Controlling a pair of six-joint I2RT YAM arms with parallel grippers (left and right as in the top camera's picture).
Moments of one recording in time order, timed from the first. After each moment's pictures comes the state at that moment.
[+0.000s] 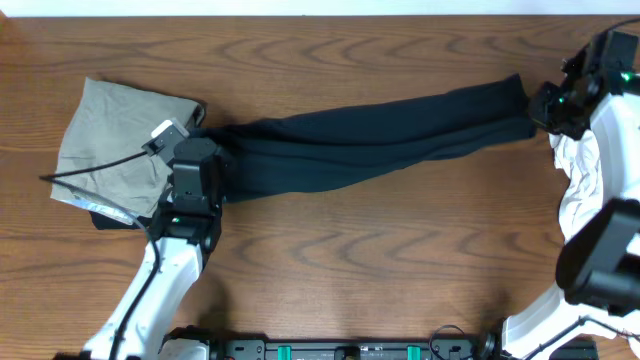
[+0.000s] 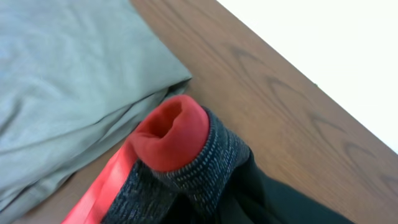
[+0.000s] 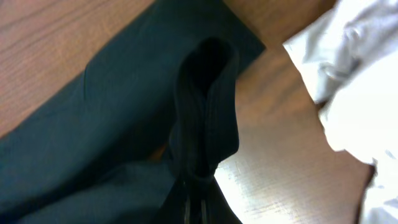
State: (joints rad) left arm -0.13 1.26 0.60 0.09 -0.30 -0.73; right arm -0.28 1.90 1.60 -0.90 -0.14 0.25
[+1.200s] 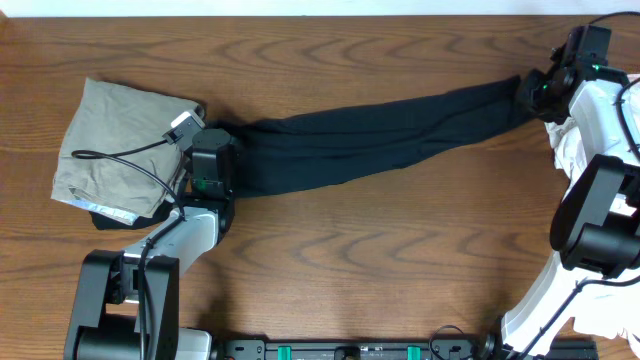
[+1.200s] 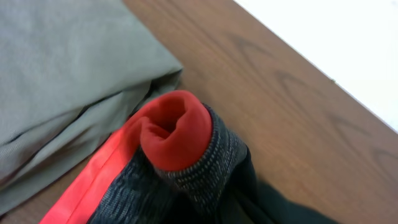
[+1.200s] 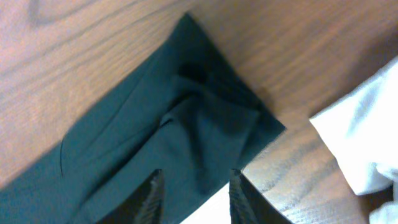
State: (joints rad) left arm -0.13 1.58 0.60 0.43 -0.30 -0.71; right arm -0.25 2.09 1.66 -0.70 -0.12 0.26
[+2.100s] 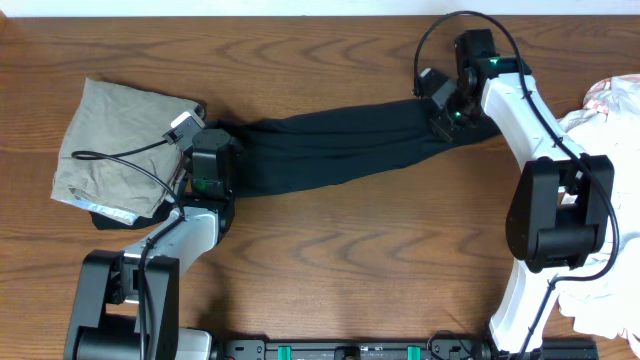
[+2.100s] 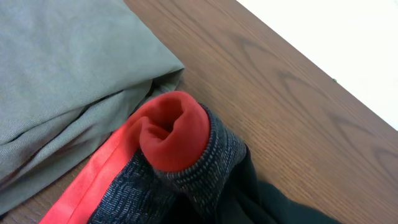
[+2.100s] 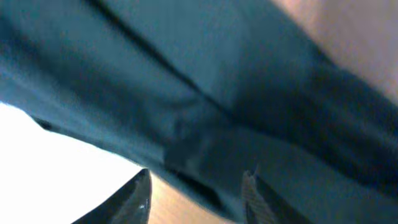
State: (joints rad) left arm -0.13 1.58 0.60 0.42 -0.30 -0.71; right arm 0.10 2.09 1.67 -0.95 -0.07 -0.69
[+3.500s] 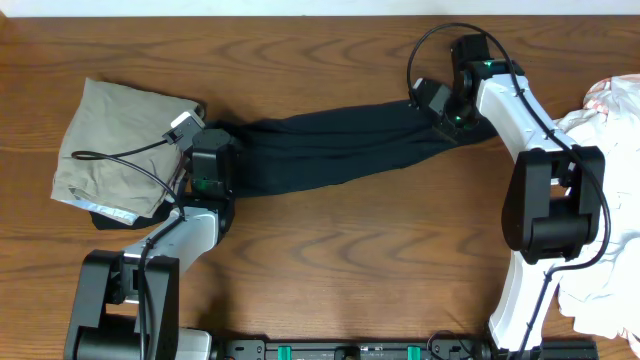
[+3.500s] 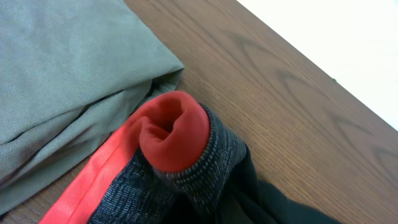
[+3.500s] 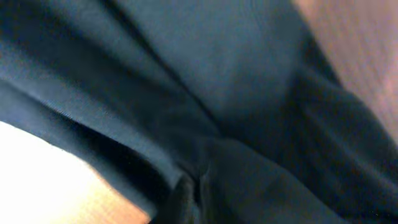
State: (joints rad) left arm -0.13 1.58 0.60 0.42 -0.30 -0.71; right arm 0.10 2.15 1.67 -0.88 -0.03 -0.86
